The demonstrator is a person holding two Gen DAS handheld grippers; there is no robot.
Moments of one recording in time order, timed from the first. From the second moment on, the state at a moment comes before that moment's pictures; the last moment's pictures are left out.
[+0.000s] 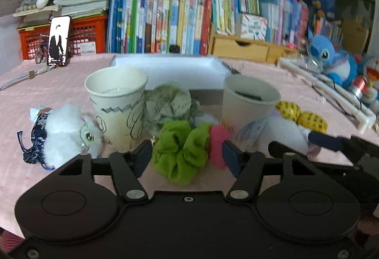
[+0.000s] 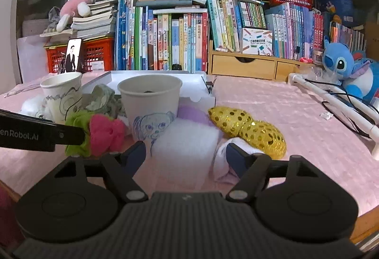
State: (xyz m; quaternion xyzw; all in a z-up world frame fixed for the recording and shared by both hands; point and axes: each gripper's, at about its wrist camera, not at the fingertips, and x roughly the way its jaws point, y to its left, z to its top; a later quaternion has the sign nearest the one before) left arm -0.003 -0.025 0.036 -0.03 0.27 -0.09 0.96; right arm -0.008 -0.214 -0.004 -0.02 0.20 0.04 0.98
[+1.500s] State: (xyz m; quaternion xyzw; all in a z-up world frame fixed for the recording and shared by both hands) left arm -0.018 -0.022 0.010 -0.05 0.25 -0.06 0.96; right arm -0.020 -0.224 -0.006 0.02 0.19 0.05 0.98
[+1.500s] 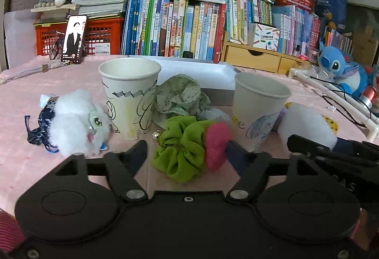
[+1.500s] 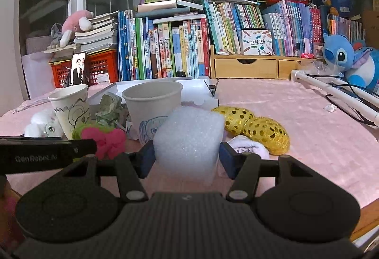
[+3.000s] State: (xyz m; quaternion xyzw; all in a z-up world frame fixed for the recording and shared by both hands) left arm 0.074 0.012 0.142 -0.05 0.25 -0.12 0.96; right arm 0.039 -0.257 0.082 0.04 0.15 0.08 0.98
